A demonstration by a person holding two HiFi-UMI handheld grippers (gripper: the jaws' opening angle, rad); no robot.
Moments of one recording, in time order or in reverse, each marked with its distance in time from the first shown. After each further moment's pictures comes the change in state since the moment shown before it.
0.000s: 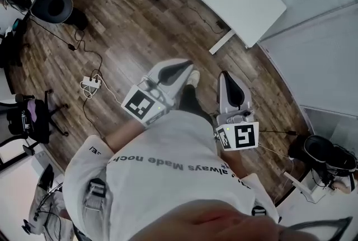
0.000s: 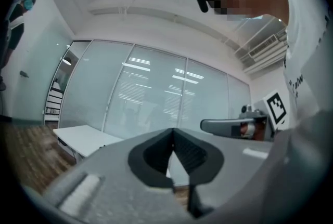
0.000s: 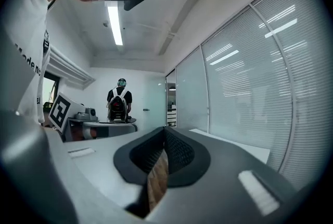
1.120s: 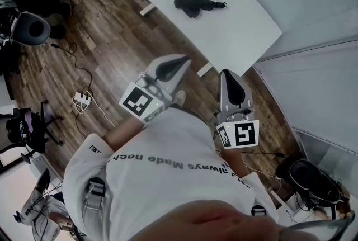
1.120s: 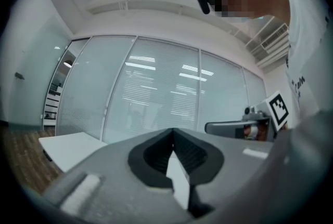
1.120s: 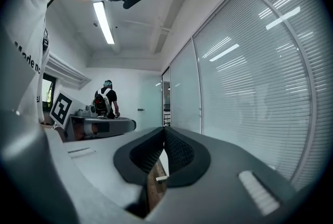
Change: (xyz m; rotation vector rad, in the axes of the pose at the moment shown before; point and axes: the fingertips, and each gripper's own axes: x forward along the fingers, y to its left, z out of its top) left arm 0.298 0.158 0.015 0.022 -0.010 0.076; right arm 0.179 -0.290 0.015 0.006 0.004 0.036
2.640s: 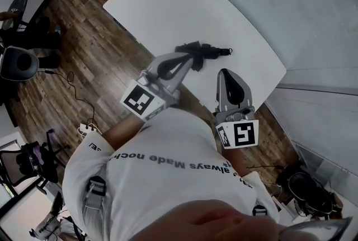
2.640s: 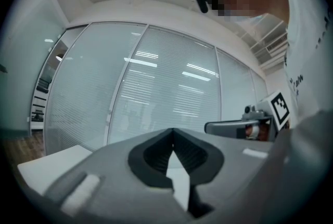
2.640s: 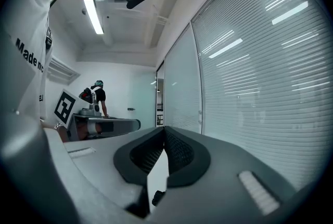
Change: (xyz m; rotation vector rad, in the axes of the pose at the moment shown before) left arm 0.204 0.336 0.036 -0.002 0.021 -0.071; right arm 0.362 -0.140 0.026 -0.016 0.013 -0.035
